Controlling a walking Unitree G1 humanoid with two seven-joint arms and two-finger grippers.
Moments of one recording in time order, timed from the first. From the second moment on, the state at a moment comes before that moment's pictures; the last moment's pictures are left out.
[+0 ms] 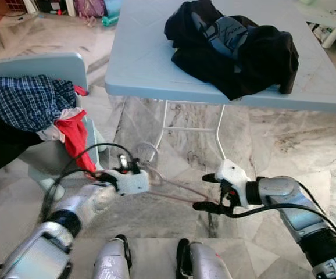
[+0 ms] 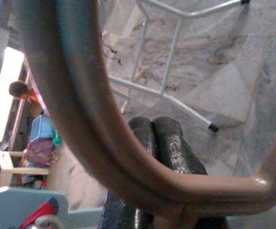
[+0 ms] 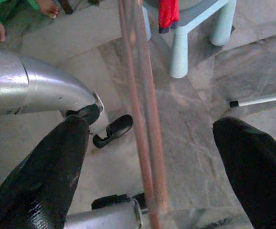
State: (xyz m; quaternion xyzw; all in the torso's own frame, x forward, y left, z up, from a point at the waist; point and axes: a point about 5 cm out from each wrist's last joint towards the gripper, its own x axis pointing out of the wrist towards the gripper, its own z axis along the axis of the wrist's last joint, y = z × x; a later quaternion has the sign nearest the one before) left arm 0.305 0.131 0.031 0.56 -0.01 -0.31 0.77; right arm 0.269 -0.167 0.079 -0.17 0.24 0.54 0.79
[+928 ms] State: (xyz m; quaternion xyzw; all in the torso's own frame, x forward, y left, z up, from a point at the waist) left arm 0.309 0.107 0.030 0.55 -0.01 -0.32 0.78; right arm 0.276 -0.128 0.077 -0.22 0.24 0.57 0.76
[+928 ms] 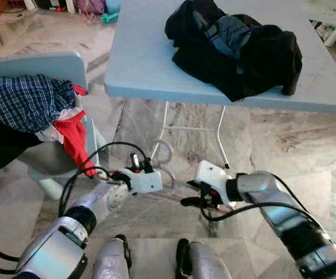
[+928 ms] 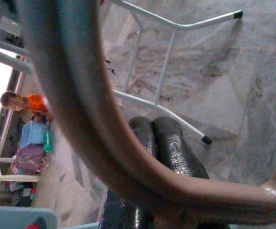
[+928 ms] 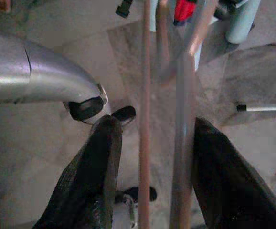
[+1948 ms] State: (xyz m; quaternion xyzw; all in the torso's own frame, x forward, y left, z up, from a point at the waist) left arm 0.308 0.096 0.028 0.55 -0.01 -0.33 0.77; right arm 0.294 -0.149 0.089 -0.26 0.25 0.56 0.74
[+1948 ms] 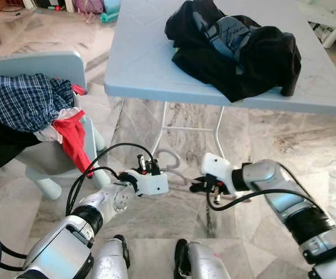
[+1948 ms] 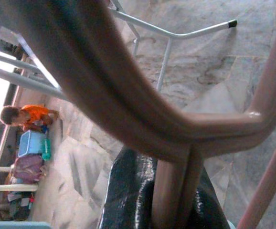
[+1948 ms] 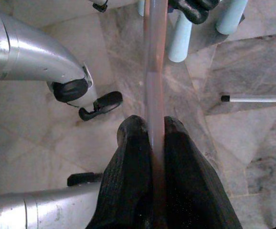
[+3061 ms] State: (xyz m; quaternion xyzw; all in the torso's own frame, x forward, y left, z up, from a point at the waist) left arm 0.297 0.105 0.021 0.37 0.11 -0.42 0.82; right arm 0.293 -0.139 0.065 -0.25 0.25 0.51 0.78
